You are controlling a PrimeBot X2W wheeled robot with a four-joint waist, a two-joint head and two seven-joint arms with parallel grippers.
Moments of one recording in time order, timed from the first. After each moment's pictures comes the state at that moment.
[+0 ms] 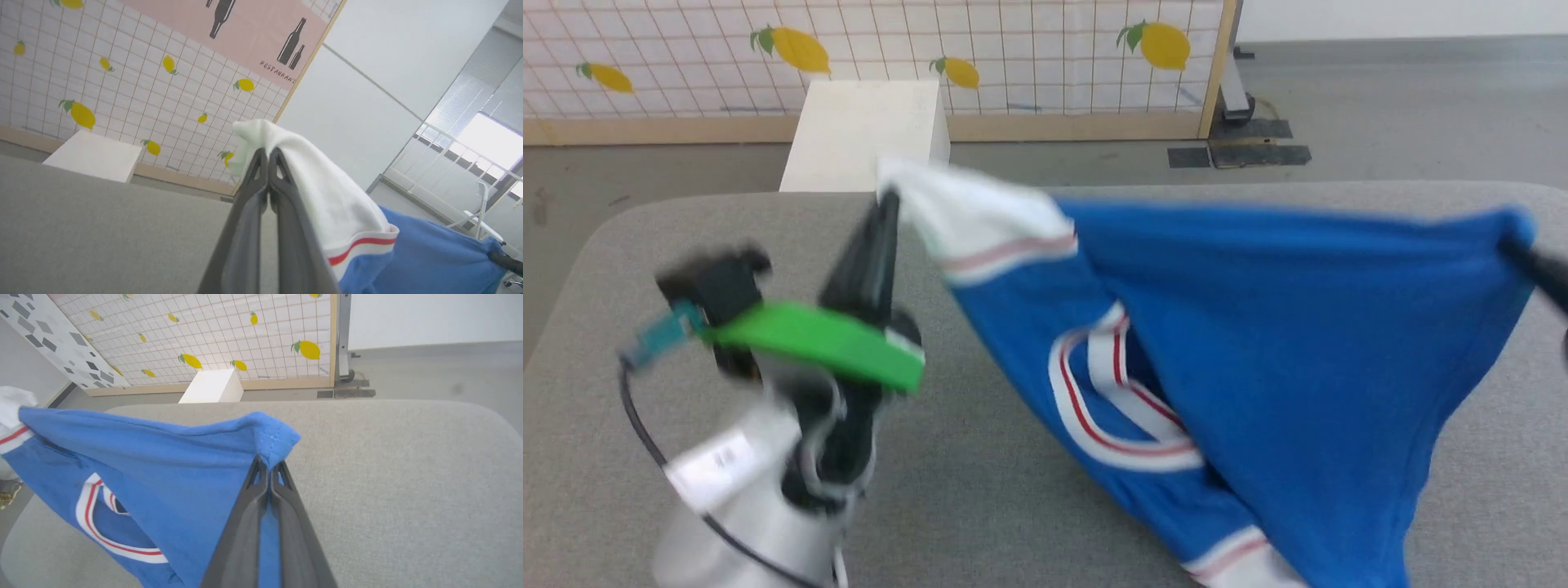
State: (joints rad) left arm -0.33 0.23 -0.30 -0.05 -0.83 0.06 -0.07; right arm -0.27 -0.38 -0.25 -0.24 0.71 0.13 0.95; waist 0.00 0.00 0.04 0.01
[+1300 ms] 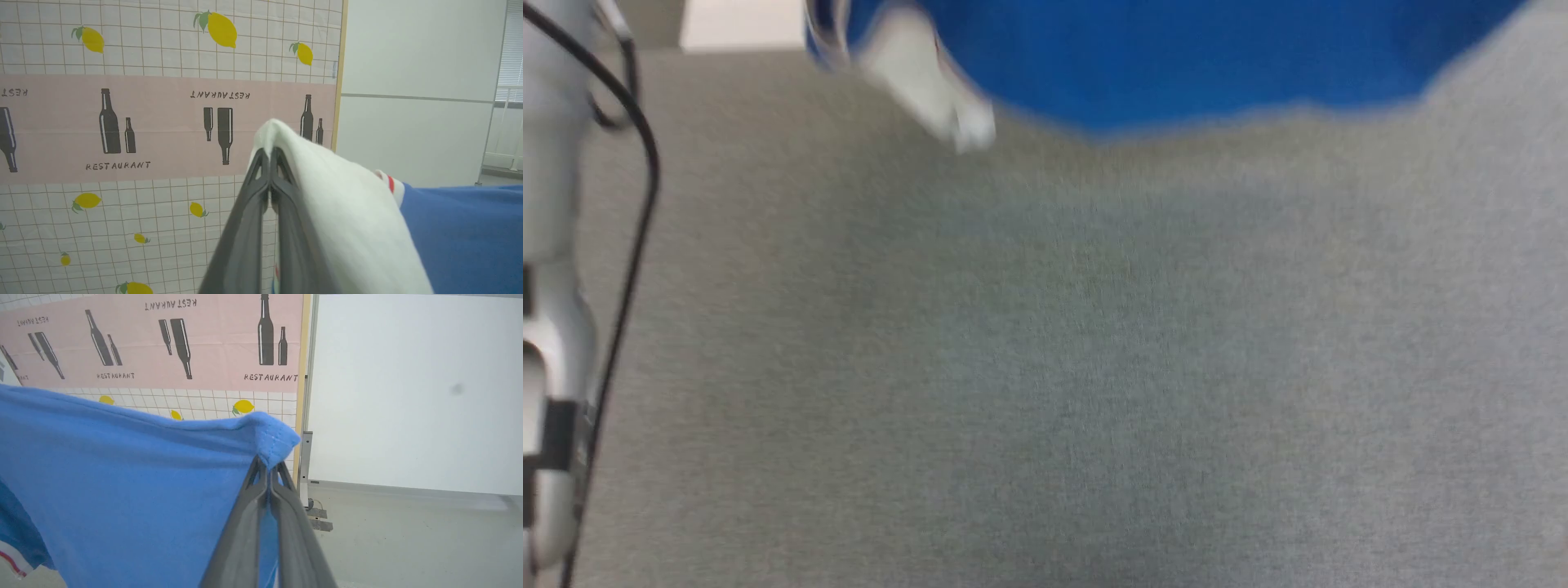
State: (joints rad) left arm -1.48 0.33 -0.36 0.41 -0.58 0.10 0.17; right arm -1.29 -0.41 -0.09 0.22 0.50 0.13 0.77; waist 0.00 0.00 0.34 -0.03
